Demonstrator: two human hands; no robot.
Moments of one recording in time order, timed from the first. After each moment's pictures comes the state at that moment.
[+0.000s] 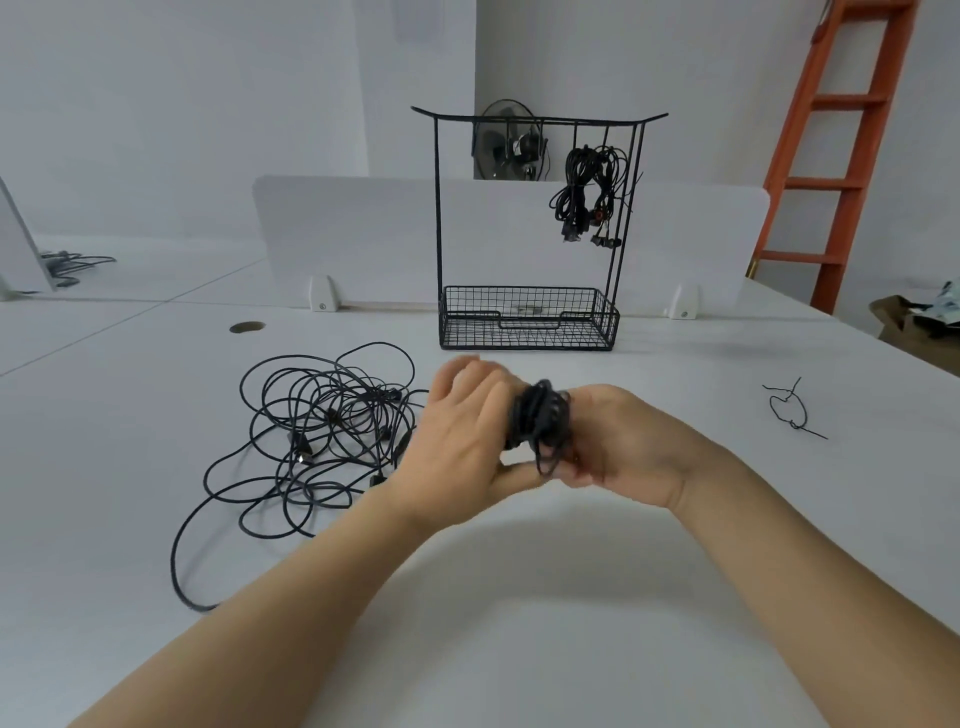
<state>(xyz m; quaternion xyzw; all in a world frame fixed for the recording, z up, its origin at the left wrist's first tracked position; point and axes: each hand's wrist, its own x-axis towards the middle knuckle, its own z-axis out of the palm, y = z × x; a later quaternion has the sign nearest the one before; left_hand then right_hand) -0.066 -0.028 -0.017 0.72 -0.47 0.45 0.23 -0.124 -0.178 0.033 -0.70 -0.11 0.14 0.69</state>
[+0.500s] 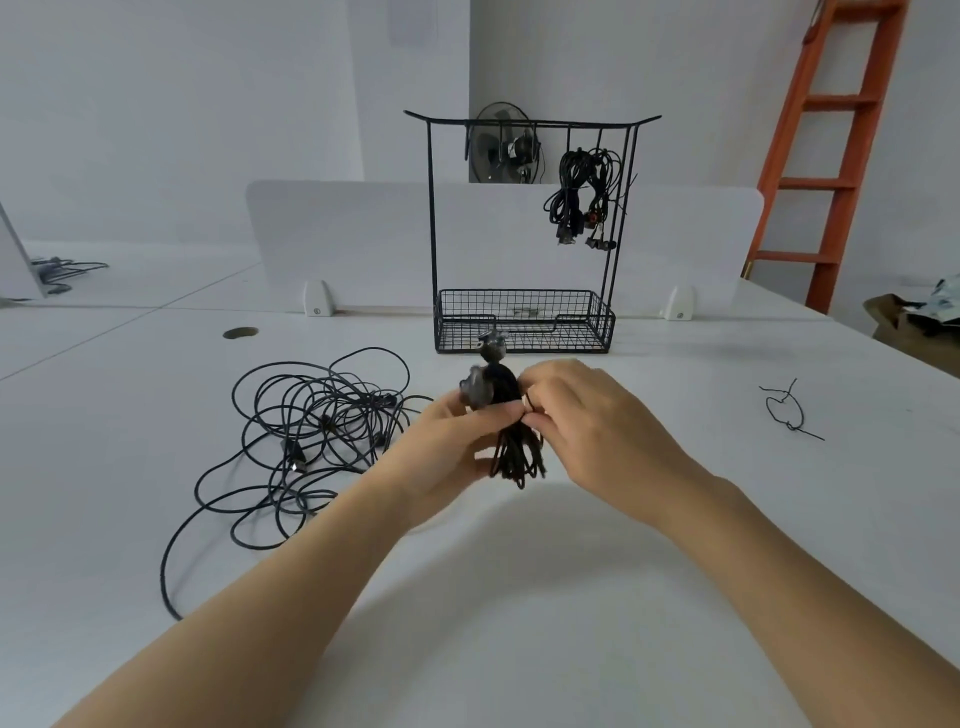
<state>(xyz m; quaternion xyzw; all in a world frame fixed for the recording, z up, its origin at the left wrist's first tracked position) -0.079 -0.027 0.002 0.57 -0.23 -0.20 0.77 -0.109 -0.183 0.010 -0.85 -0.31 -0.43 0.04</state>
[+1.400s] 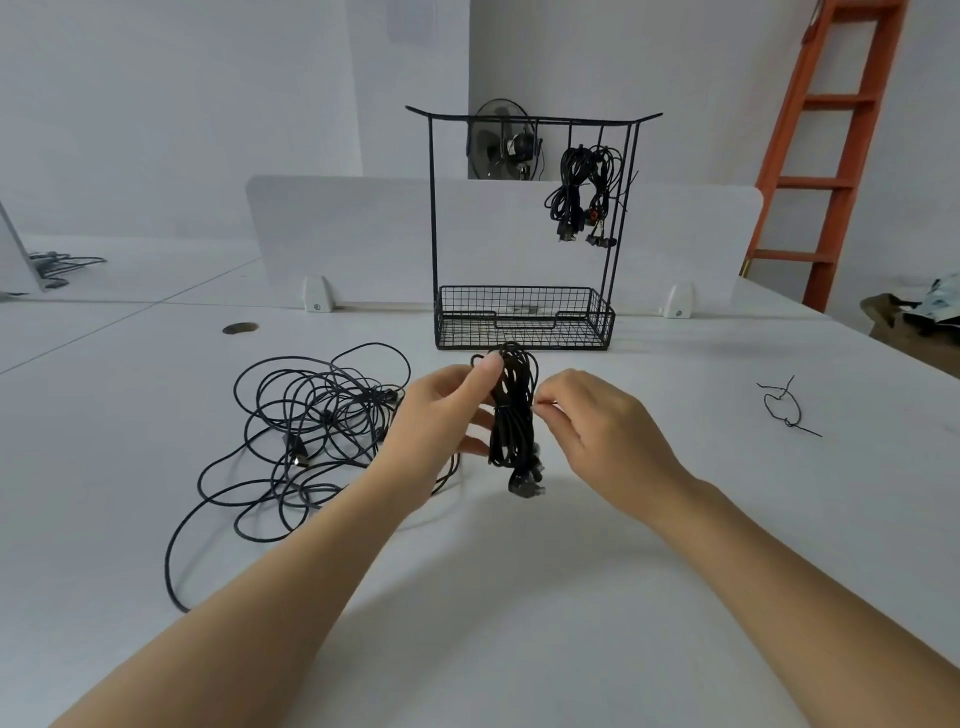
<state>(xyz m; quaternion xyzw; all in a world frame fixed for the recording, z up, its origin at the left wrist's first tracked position) -0.085 -0.025 0.012 0.69 -0.18 -0.02 0.70 -0.104 -0.186 -0.003 -0.85 -0.28 -0.43 0.14</state>
